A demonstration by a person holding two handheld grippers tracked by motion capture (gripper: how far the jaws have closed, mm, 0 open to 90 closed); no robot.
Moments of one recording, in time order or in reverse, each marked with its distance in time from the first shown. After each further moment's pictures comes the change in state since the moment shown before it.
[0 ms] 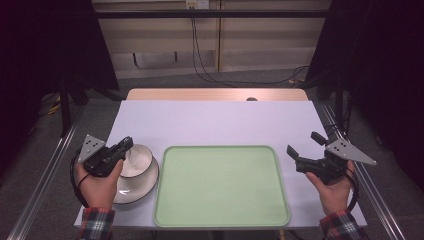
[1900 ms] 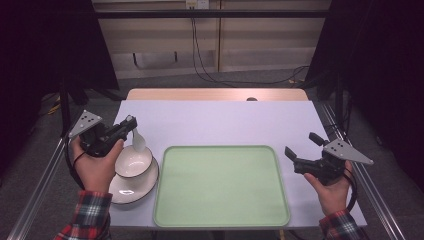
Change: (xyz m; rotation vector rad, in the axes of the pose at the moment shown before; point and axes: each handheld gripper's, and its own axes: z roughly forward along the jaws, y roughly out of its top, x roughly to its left) left arm -0.018 0.071 -0.001 -0.016 -0.086 -0.038; right arm 0.002 -0.001 0.002 0.019 0.023 -0.015
